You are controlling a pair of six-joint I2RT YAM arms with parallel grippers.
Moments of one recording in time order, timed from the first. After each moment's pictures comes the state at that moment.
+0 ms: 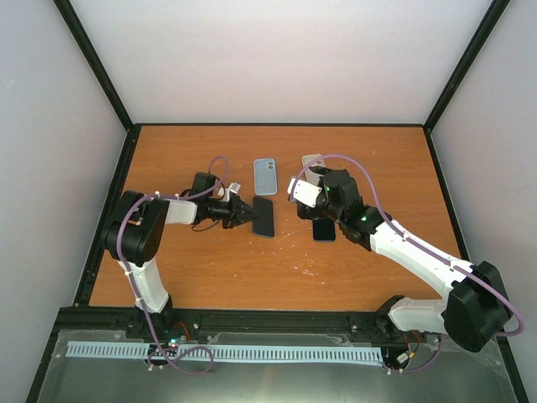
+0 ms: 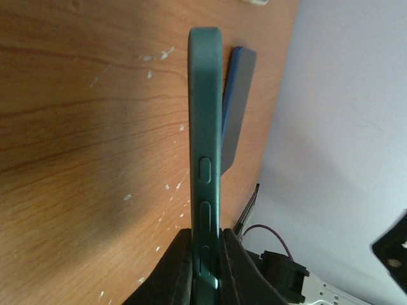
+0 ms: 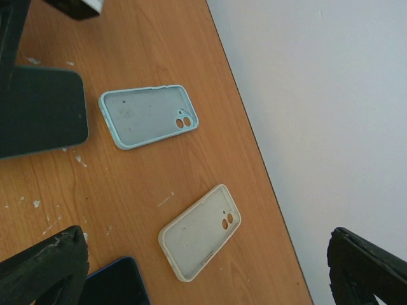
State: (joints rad) left arm -0.28 1.83 0.82 0.16 1.02 -0.87; right arm 0.64 1.23 0.84 -0.08 0.11 -0.91
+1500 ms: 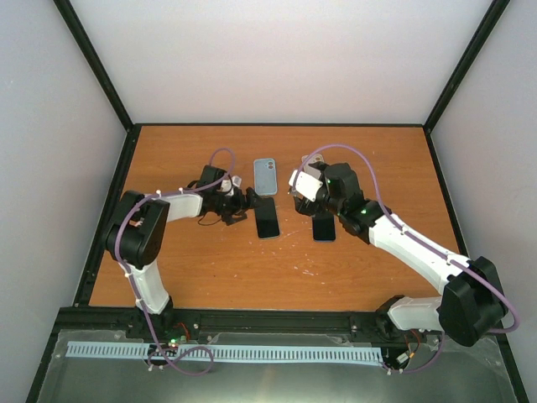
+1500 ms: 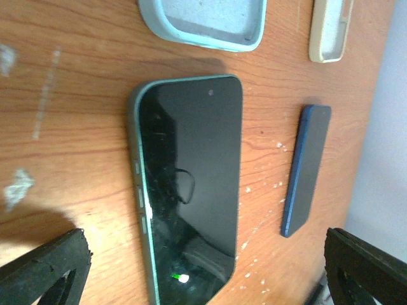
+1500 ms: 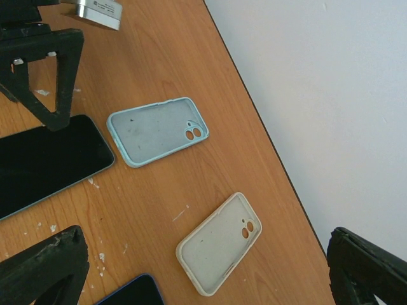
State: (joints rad) left arm -0.34 1.82 0.95 -0.10 0.64 -0.70; right arm 0.59 1.28 0.91 -0.12 0.02 -0.78
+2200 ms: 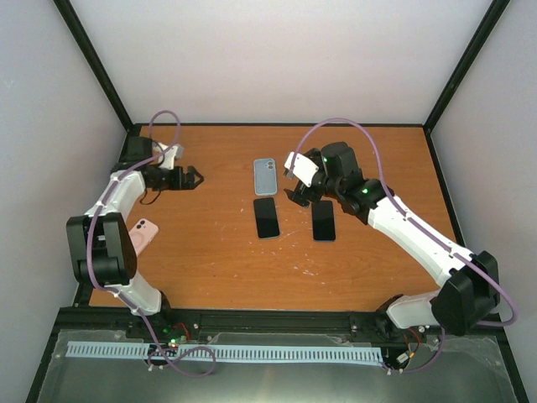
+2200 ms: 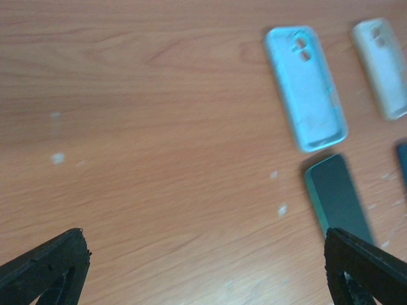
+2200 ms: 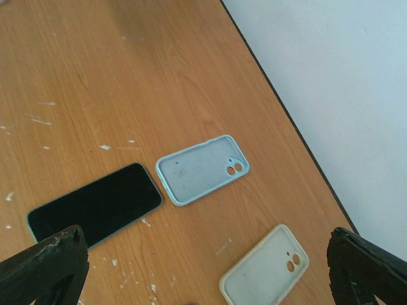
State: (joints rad) left arm 0.12 1.62 1.19 -0.61 0.53 0.10; right arm 0.59 1.35 1.17 -0.37 -0.15 -0.65
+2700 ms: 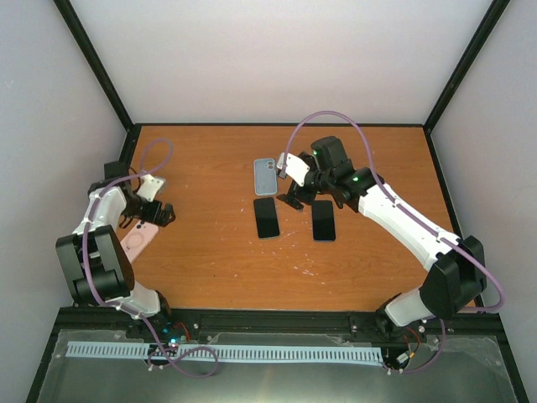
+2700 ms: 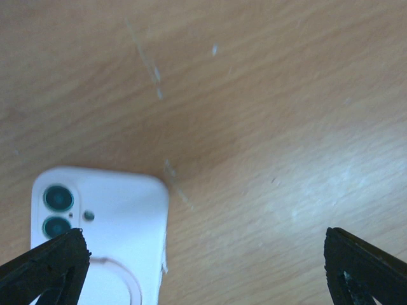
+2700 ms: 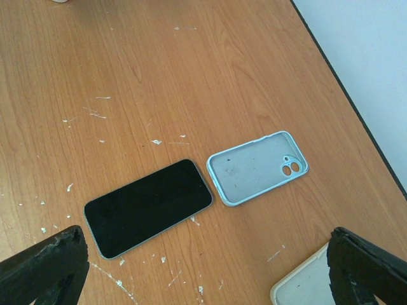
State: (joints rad) left arm 0.33 1.49 0.99 -0.85 0.27 0.67; right arm 0.59 1.47 1.29 -0.52 -0.29 -0.62
